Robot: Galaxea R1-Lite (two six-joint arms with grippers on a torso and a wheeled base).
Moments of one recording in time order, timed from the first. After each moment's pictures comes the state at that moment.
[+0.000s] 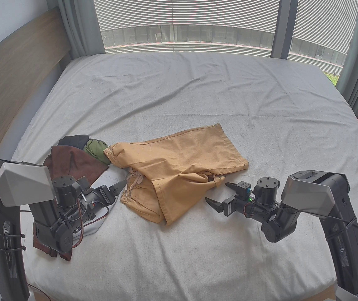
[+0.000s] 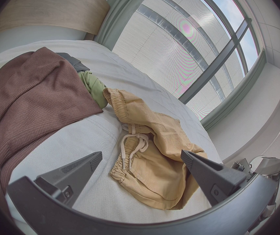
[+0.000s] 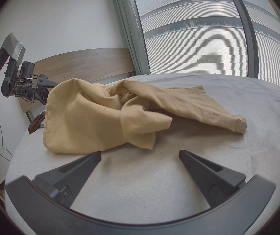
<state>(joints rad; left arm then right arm) -0.17 2.37 -0.57 -1.55 -0.21 -0.54 0.35 2.69 -1.07 -1.38 0.33 -0.09</state>
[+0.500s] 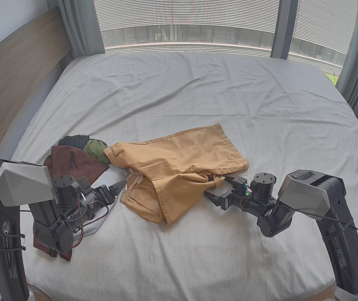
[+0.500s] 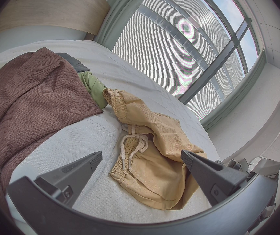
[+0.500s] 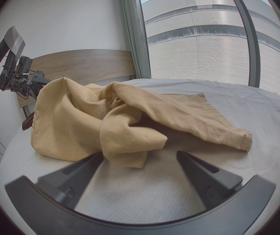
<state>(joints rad) -0.17 2.36 -0.57 -1.55 -0.21 -0.54 0.34 2.73 -1.22 -1.33 0.33 -0.14</state>
